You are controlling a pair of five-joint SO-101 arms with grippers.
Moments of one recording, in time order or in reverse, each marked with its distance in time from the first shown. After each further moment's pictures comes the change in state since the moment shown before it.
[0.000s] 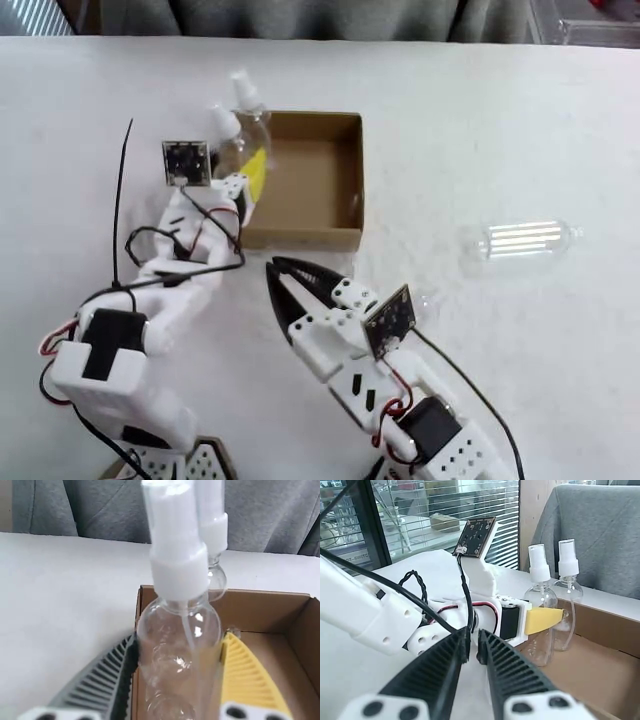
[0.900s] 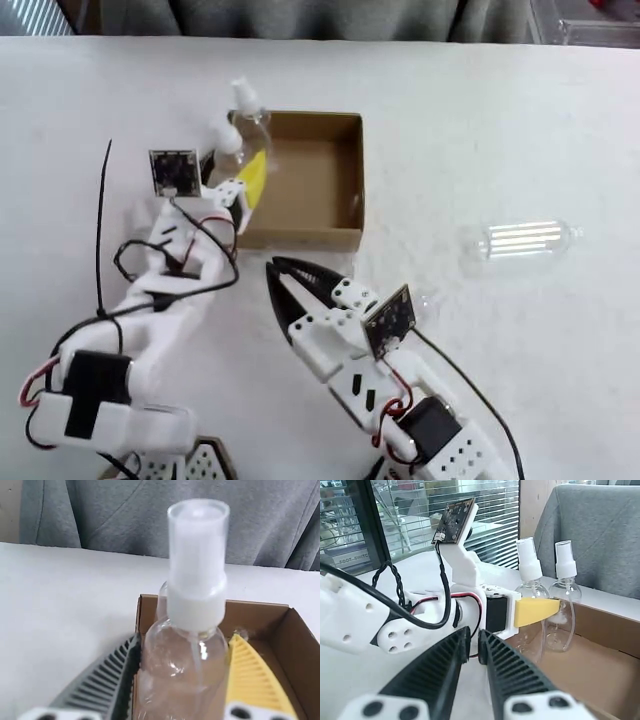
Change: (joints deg) left arm 0.1 -14.6 8.6 4.1 0.9; right arm 0.0 0.0 0.0 0.0 0.0
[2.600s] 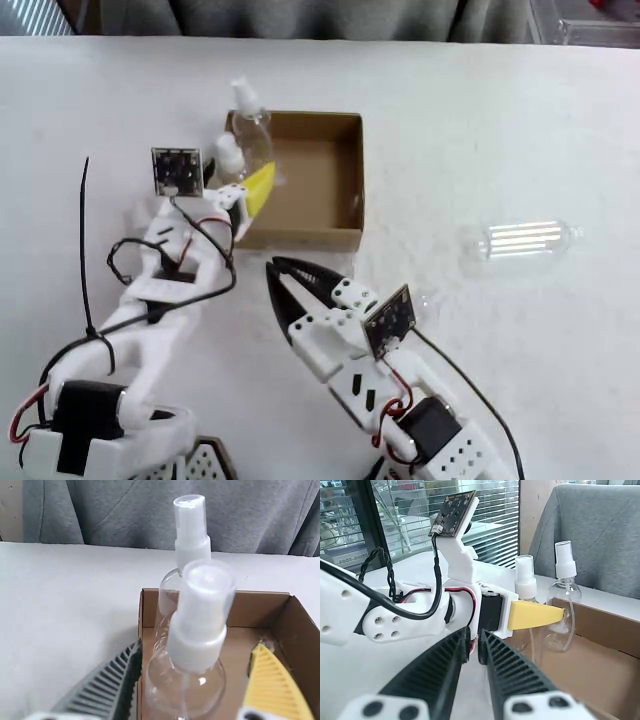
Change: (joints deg) left arm 0.1 -7.1 1.2 10.6 -1.8; right arm 0.0 0.0 0.0 0.0 0.0
